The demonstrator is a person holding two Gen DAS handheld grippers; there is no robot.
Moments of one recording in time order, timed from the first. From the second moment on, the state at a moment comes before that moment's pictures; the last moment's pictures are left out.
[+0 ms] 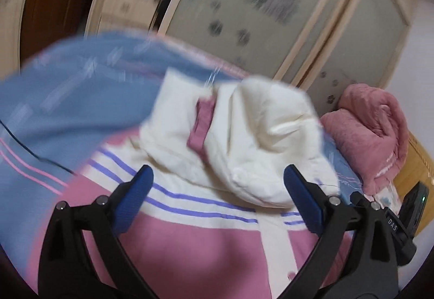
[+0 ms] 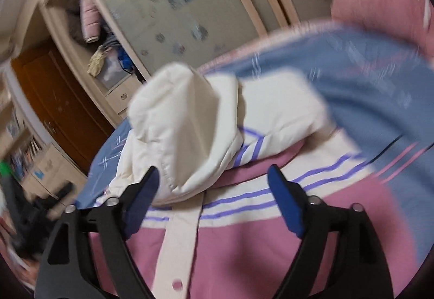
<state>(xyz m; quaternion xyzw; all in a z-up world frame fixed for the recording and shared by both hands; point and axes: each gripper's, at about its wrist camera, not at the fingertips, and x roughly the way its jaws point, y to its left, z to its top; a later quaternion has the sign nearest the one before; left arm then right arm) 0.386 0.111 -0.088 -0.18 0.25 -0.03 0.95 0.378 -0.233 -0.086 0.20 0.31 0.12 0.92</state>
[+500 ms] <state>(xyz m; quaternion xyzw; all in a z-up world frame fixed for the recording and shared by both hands) 0.154 0.128 -0.089 -0.04 0.18 0.02 0.98 0.145 -0.267 -0.072 0.11 0.21 0.08 0.97</state>
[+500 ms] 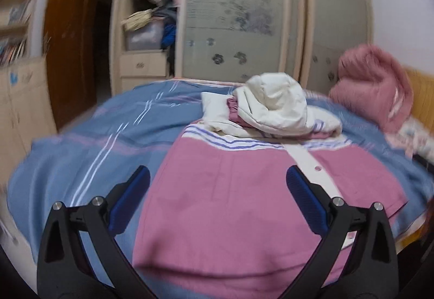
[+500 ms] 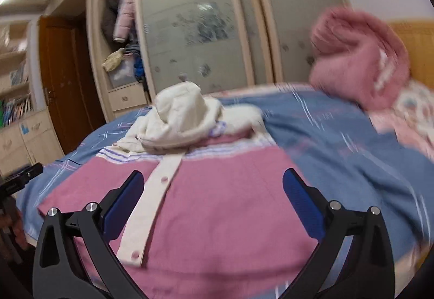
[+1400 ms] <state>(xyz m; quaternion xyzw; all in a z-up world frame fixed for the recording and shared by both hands) 0.134 0.127 -0.099 -0.05 0.18 0.00 0.98 0.108 -0.257 -0.067 0.07 0.17 0.07 0.98</state>
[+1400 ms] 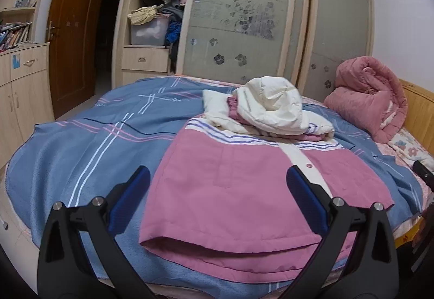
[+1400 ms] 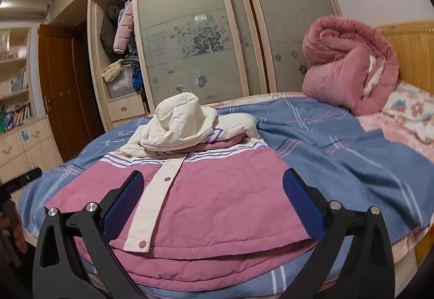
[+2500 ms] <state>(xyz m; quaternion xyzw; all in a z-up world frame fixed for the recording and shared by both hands) 0.086 0.011 -0.254 0.54 0.15 -0.03 0.83 0.083 -0.178 -0.239 -0.58 0.07 0.00 0.81</state>
